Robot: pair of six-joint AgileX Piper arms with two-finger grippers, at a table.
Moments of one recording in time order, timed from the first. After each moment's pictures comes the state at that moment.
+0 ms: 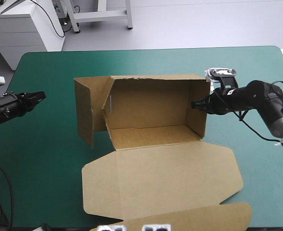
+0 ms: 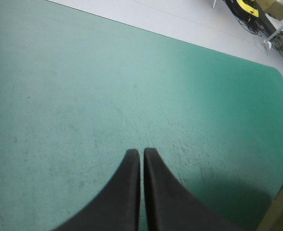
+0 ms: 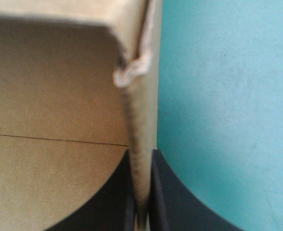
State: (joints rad) left arm 0.59 1.41 -1.04 -1.28 1.05 1.13; right arm 0.13 1.44 -1.25 0.43 0.86 -0.24
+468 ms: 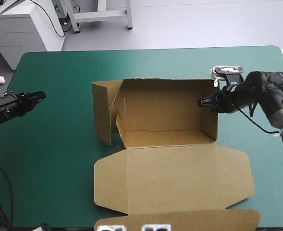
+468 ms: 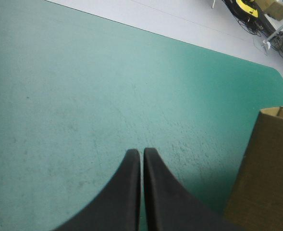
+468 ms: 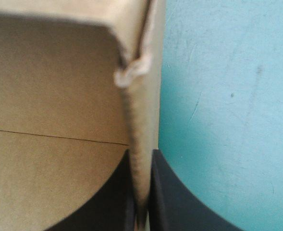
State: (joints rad) left arm 0.59 1.41 -1.04 -1.28 1.05 1.13; right arm 0.13 1.50 -1.38 0.21 1.04 -0.05
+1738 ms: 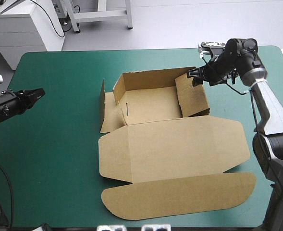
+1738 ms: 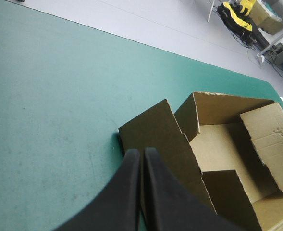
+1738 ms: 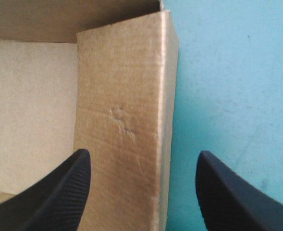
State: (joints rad) left arm 0.59 1.41 -1.04 -1.33 1.05 1.13; right arm 0.13 1.97 -1.97 0.20 1.20 -0.01
